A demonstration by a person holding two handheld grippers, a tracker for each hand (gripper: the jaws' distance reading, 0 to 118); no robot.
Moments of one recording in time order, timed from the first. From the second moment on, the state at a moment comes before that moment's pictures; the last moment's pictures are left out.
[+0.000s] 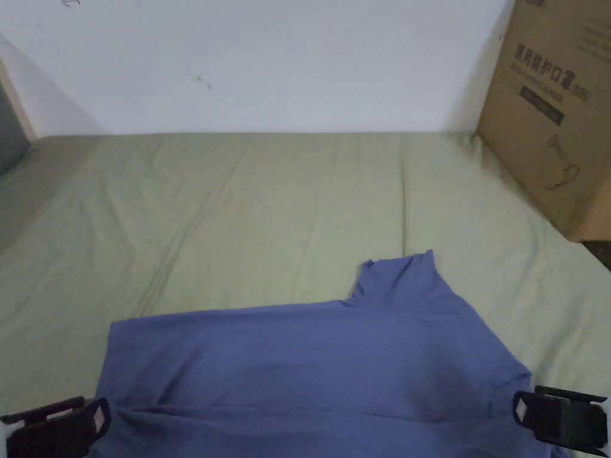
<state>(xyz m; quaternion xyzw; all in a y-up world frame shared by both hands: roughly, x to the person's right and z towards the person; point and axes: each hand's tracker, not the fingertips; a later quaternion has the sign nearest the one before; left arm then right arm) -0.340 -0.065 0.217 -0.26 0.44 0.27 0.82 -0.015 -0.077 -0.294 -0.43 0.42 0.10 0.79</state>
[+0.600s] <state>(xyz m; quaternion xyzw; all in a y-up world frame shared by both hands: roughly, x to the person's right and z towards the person) -0.547 -0.126 0.115 -0.52 0.51 0.14 0.67 -0.106 -0.074 -0.282 -0.45 0.46 0.12 0.76</state>
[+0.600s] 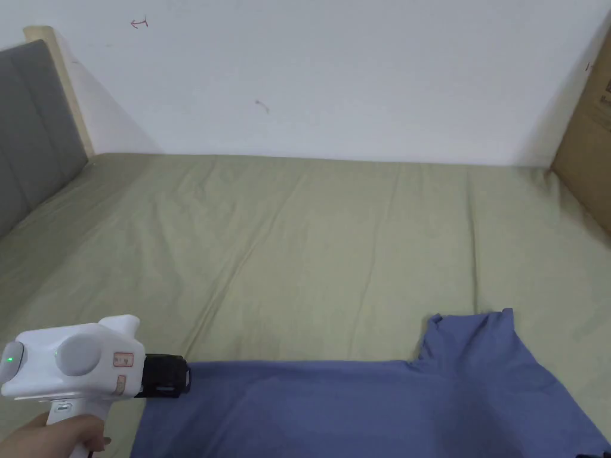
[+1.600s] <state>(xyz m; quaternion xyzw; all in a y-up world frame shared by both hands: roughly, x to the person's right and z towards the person) -0.546 -0.088 0.133 -0.52 0.45 0.08 0.72 -0.297 -0.153 -0.470 -0.50 0.43 0.23 0.72</state>
